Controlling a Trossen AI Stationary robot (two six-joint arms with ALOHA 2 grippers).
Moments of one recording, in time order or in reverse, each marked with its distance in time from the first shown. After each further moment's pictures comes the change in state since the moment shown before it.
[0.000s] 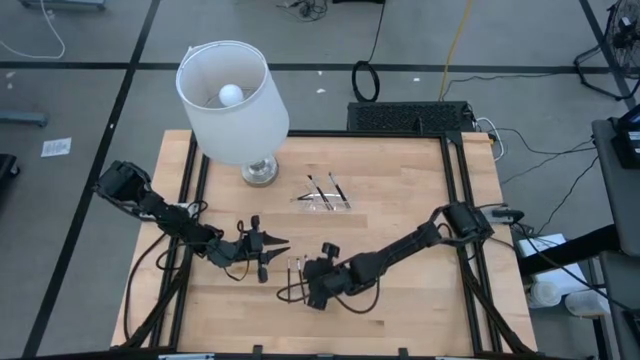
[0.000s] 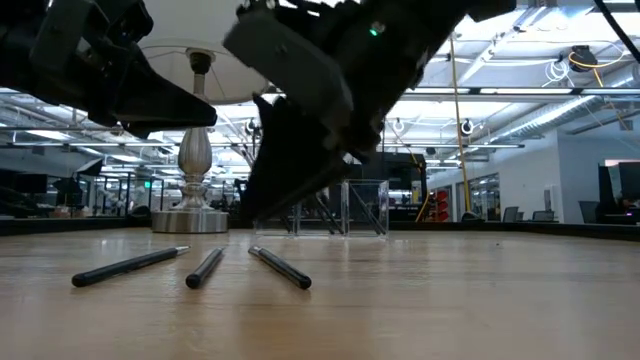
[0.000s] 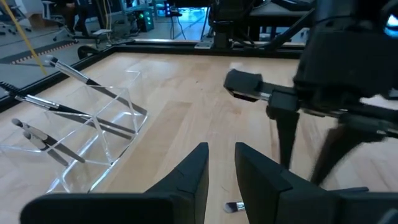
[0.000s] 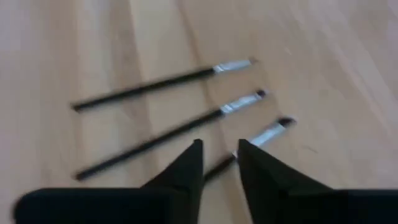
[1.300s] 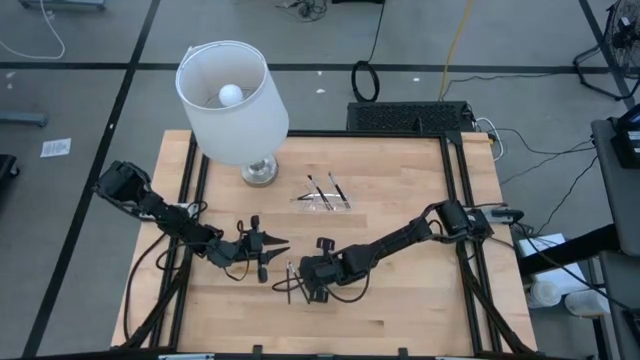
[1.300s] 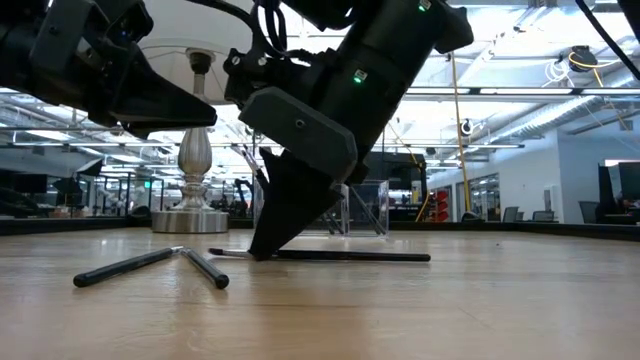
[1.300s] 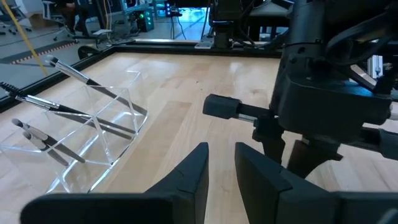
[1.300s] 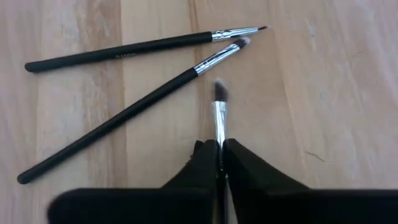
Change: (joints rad) left arm 0.000 0.000 0.000 -0.001 -0.001 0.000; right arm -0.068 0.072 -0.010 -0.104 -0.151 -0.137
